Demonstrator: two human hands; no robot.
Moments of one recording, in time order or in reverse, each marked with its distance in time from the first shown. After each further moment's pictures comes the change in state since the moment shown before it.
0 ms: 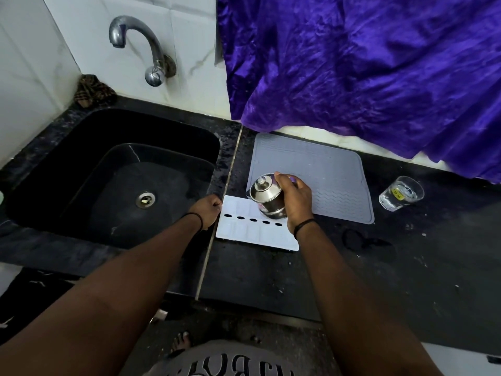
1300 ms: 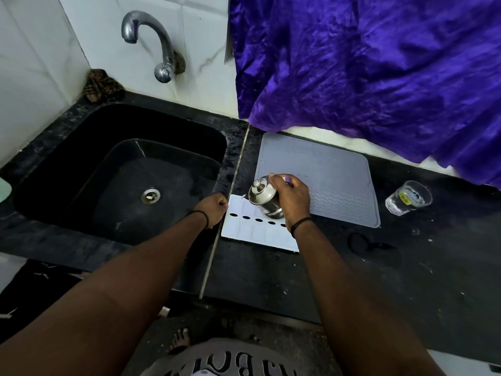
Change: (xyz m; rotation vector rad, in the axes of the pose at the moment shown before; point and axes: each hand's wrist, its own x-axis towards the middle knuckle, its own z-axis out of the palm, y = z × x) left_hand 0.000 0.002 -0.004 0.053 -0.016 0.021; right_hand -0.003 0.003 0.019 -0.147 -0.034 -0.082
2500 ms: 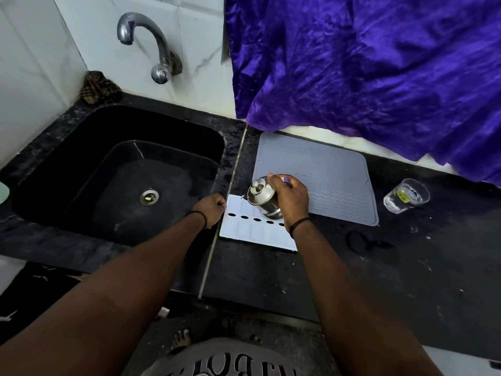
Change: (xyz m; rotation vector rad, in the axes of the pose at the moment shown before) left_hand 0.004 -0.003 0.004 -0.007 0.011 0.022; right_hand -0.004 -0.003 -0.003 0.003 0.008 0.018
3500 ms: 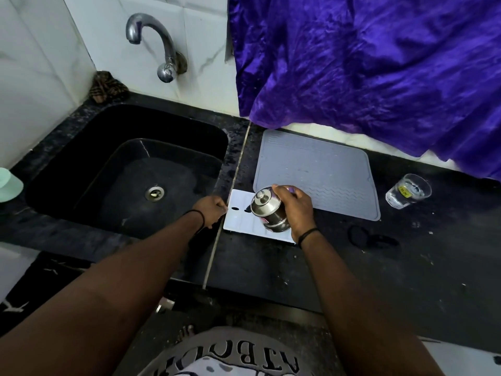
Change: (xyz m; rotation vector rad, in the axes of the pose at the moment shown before) left_hand -0.021 -0.011 -0.003 -0.096 -0.079 -0.071; right_hand -0.027 0.018 -0.020 0.075 -0.065 0.099
